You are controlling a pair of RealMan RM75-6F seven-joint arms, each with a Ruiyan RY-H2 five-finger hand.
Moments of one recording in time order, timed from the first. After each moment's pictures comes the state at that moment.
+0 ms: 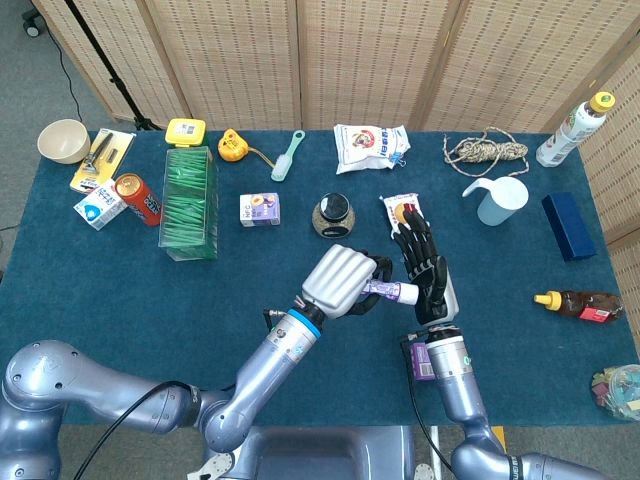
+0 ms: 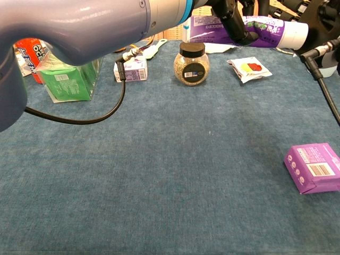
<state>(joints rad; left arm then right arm) -1.24 -1.71 -0.40 -1.79 0.72 1.17 0.61 0.43 -1.62 0.40 -1.79 -1.26 1.19 1.05</state>
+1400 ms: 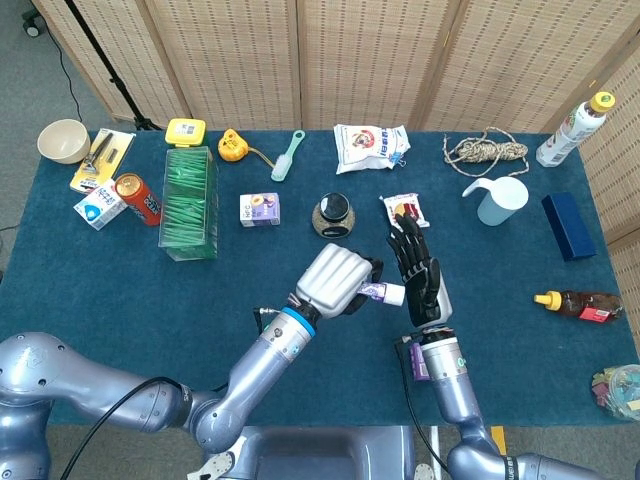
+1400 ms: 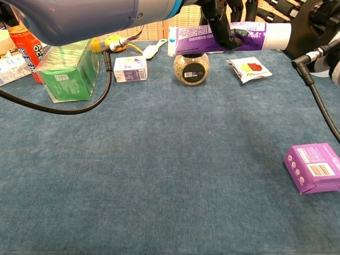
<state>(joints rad) -1.29 -1.62 -0.38 -1.87 0.58 1.18 0.78 0.43 -1.64 0.40 -1.77 -1.27 1.19 1.01</state>
